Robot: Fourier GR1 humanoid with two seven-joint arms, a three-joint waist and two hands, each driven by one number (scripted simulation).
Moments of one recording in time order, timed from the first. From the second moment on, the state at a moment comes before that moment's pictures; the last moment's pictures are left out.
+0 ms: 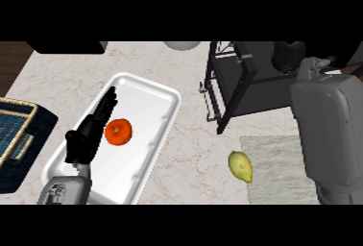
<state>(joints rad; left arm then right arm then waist) -0.15 0.07 -0.01 -1.49 -0.16 -0.04 0.04 -0.86 -0.15 -0.12 -1.43 1.02 -0.34 0.47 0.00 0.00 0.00</state>
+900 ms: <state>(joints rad) -0.18 0.07 0.00 -1.43 -0.17 -0.03 0.01 -0.80 -0.19 -0.20 -1.53 0.92 -0.33 0.59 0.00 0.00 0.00</state>
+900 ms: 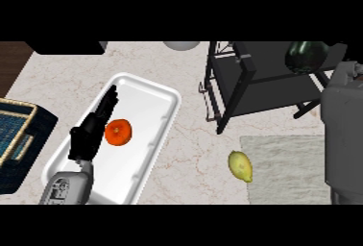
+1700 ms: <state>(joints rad) -0.16 0.06 0.00 -1.45 -0.16 -0.03 0.01 -0.86 -0.31 -0.42 -1.76 0.69 -0.30 0.77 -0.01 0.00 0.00</state>
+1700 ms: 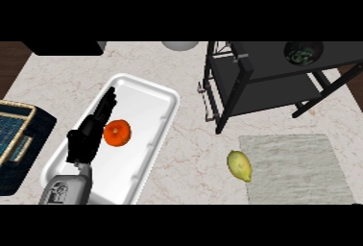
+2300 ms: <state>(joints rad) -0.11 0.08 0.01 -1.50 -0.16 -0.04 0.03 -0.58 -0.59 -0.82 -1.91 0.29 0.10 0.92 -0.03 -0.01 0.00</state>
